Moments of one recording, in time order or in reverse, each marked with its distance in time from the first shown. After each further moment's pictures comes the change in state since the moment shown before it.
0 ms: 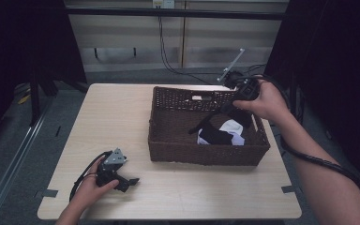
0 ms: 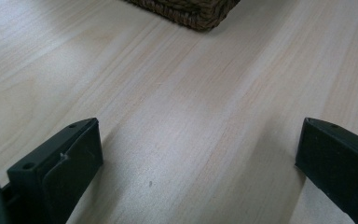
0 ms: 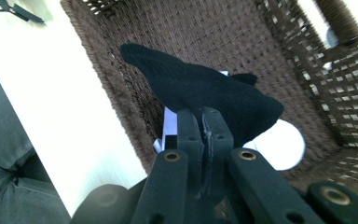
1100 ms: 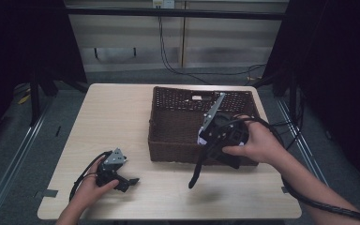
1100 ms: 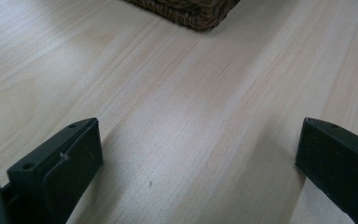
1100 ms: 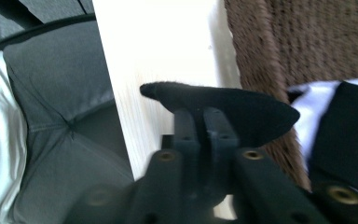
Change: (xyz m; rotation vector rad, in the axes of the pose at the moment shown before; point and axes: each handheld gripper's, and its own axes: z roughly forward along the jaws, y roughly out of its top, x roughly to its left) left arm 0.000 0.000 0.000 -0.003 0.000 -0.001; right arm 0.101 -0.026 0.042 0.044 0.193 -0.214
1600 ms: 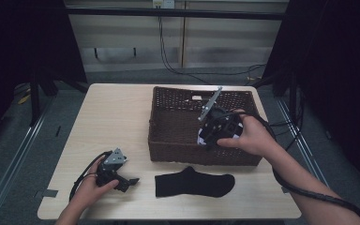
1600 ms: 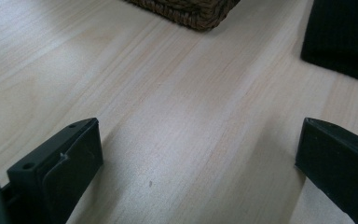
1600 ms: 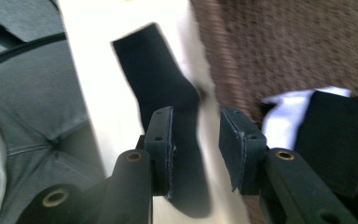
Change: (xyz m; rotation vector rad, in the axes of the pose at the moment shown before) left arm 0.000 0.000 0.000 0.001 0.001 0.001; right arm -0.030 0.006 0.006 -0.020 -0.043 0.063
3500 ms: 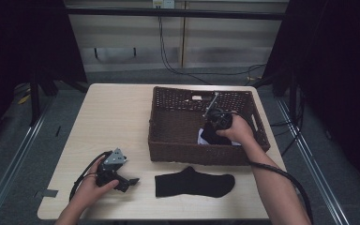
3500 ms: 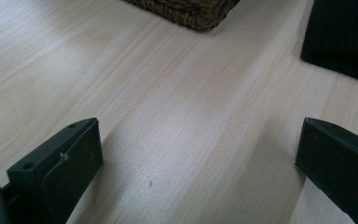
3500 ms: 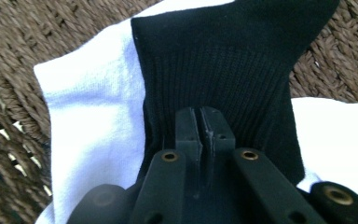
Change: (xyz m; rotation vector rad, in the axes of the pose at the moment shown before) left arm 0.000 0.000 0.000 -0.001 0.001 0.000; right arm -0.135 -0.033 0.119 0.201 -0.106 0.293
